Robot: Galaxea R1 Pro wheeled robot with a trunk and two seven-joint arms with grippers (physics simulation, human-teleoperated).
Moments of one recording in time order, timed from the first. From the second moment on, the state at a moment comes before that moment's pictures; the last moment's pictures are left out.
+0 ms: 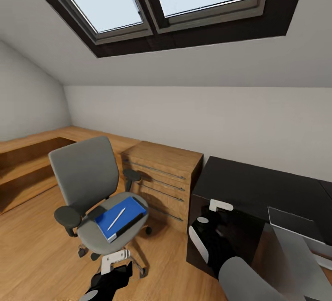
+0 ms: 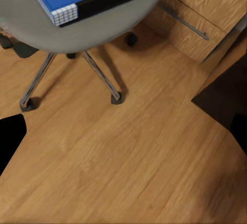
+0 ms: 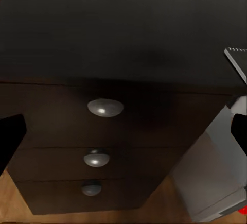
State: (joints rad) left arm 0.06 -0.06 -0.24 -1.54 0.39 0.54 0.50; right arm -0.65 0.17 0.25 -0.62 -0.21 0.10 -0.90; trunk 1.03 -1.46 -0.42
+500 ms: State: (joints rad) left arm 0.06 -0.06 -0.24 -1.54 0.39 0.54 0.50; right arm -0.65 0.17 0.25 -0.62 -0.21 0.10 -0.90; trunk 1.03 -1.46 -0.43
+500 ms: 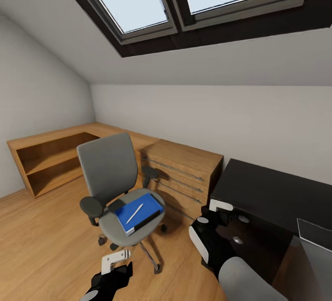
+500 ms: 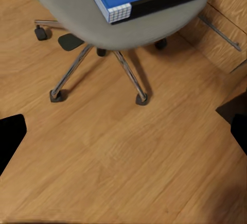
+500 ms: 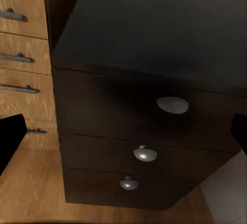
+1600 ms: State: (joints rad) left arm 0.06 -0.06 -0.24 -1.54 0.39 0.54 0.50; right arm -0.65 0.17 0.25 -0.62 -0.20 0.10 -0.90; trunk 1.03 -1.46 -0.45
